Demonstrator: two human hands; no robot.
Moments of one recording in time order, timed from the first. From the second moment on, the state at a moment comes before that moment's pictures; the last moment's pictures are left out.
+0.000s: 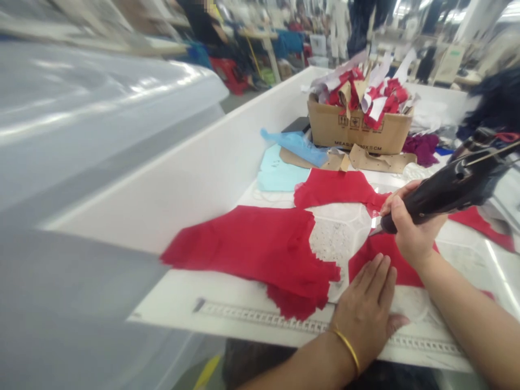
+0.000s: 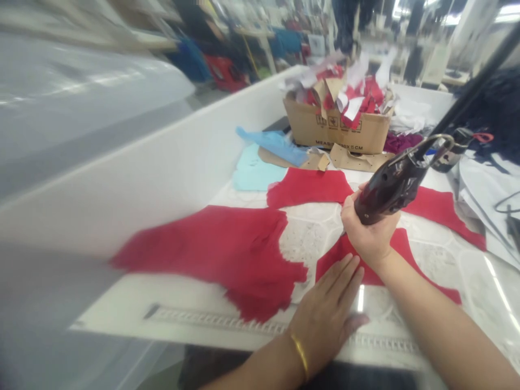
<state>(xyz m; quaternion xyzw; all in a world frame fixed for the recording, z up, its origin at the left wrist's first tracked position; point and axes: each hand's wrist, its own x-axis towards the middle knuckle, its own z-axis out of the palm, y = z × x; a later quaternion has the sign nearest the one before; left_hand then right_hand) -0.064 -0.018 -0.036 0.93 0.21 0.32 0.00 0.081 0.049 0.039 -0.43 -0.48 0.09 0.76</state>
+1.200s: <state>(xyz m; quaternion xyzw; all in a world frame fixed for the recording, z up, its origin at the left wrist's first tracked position) -0.068 -0.015 -0.033 0.93 0.23 0.29 0.00 0.125 0.041 0.049 -0.41 -0.48 0.07 0.77</state>
